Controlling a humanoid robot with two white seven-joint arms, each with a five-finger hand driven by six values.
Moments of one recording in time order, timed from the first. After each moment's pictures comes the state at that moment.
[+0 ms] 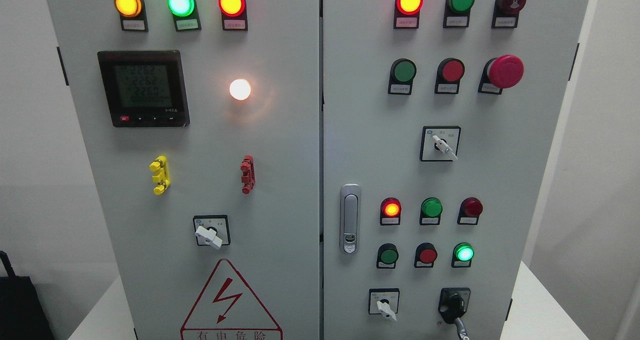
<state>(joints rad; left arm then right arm) 0.03 -0.08 -0.01 -0.09 0.03 -0.03 -0.03 0.02 0.04 0.17 -1.75 -0.01 -0.09 -0.22</state>
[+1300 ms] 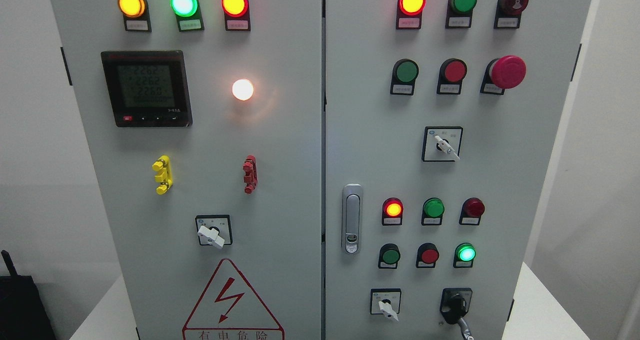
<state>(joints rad) 0.03 -0.08 -0.01 -0.09 0.03 -0.03 -0.03 0.02 0.03 0.13 -1.74 -0.02 -0.10 -0.22</state>
